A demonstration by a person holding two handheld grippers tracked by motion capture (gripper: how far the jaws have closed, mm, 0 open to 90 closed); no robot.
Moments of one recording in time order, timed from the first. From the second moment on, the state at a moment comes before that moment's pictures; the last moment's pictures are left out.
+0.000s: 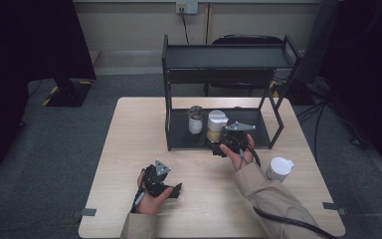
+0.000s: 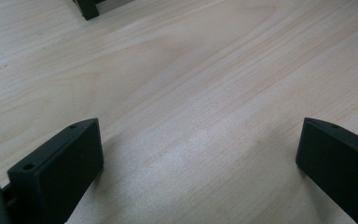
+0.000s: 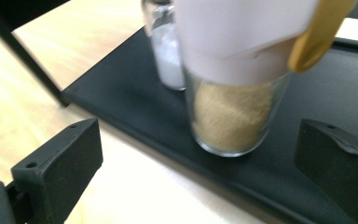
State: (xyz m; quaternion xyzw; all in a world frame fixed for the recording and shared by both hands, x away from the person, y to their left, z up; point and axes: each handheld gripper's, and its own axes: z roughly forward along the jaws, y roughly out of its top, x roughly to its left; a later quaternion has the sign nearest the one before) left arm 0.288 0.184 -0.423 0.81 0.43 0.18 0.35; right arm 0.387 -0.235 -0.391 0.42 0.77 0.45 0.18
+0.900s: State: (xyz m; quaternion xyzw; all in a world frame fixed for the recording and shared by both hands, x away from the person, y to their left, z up) left arm 0.288 0.184 -0.423 0.81 0.43 0.18 0.35; right arm 0.345 -0.261 -0.392 0.37 0.79 0.48 0.15
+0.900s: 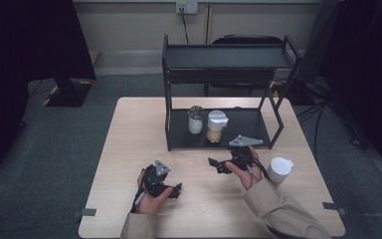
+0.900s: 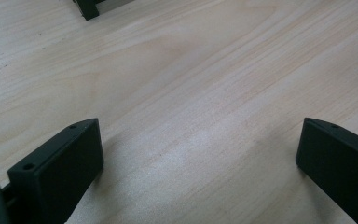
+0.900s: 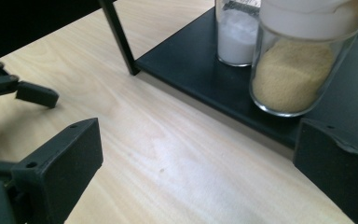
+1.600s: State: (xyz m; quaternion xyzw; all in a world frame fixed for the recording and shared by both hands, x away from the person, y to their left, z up) left arm 0.288 0.184 -0.423 0.81 0.43 0.18 0.35; right arm 0.323 -0.285 -0.400 0.34 0.79 0.49 0.12
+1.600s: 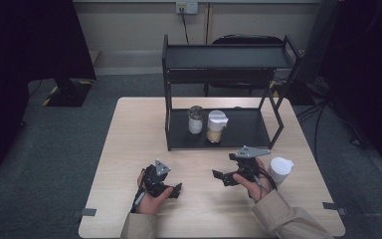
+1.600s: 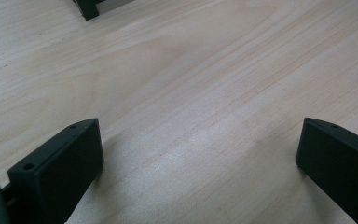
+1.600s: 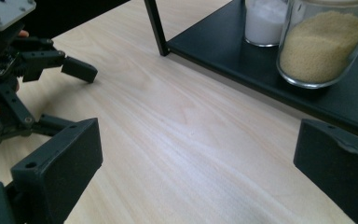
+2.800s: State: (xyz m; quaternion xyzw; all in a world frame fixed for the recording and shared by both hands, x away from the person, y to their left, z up) left arm 0.288 0.184 -0.423 0.81 0.43 0.18 0.35; right arm 0.303 -0.317 -0.414 0.30 0.81 0.49 0.08
